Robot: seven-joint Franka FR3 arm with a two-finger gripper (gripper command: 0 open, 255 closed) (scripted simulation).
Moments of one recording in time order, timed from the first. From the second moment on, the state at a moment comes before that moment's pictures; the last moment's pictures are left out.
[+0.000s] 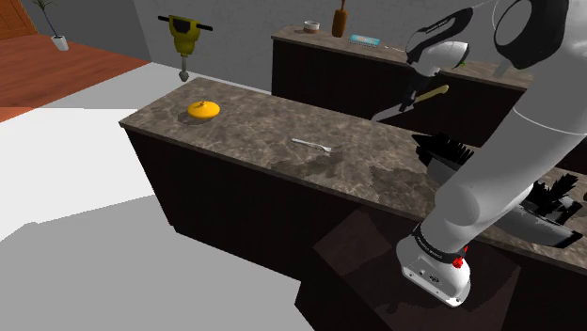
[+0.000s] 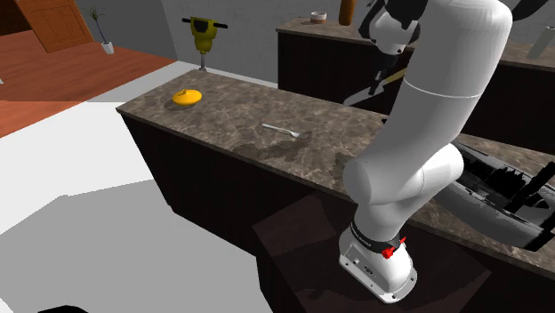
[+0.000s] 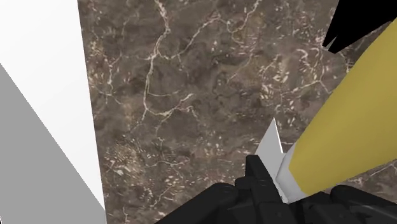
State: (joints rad) arm -0.28 0.05 -0.57 -2.11 0.14 2.20 -1.43
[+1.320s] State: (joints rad) arm -0.31 0.23 -0.53 -2.20 0.32 2.43 -1.57
